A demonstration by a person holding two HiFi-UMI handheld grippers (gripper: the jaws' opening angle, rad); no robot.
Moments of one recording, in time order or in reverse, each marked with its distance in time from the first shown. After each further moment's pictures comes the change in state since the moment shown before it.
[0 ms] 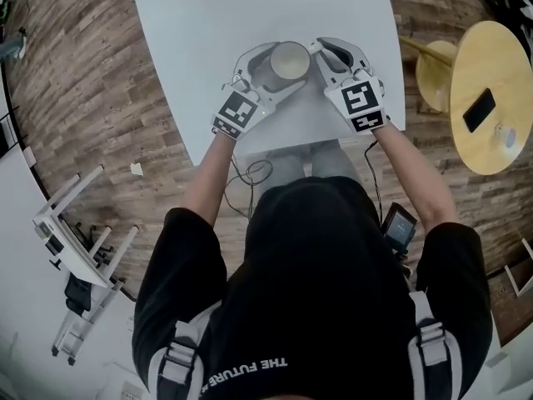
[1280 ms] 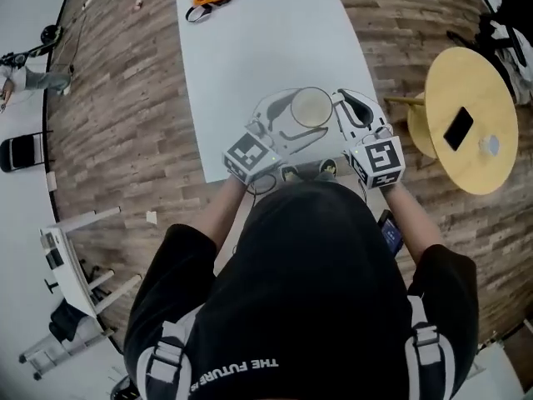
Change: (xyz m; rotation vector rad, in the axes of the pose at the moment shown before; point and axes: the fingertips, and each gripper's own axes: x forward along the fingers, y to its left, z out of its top) left arm -0.051 -0.164 0.160 0.112 -0.174 -0.073; right arm -0.218 0.027 0.084 0.050 -0.359 -0.140
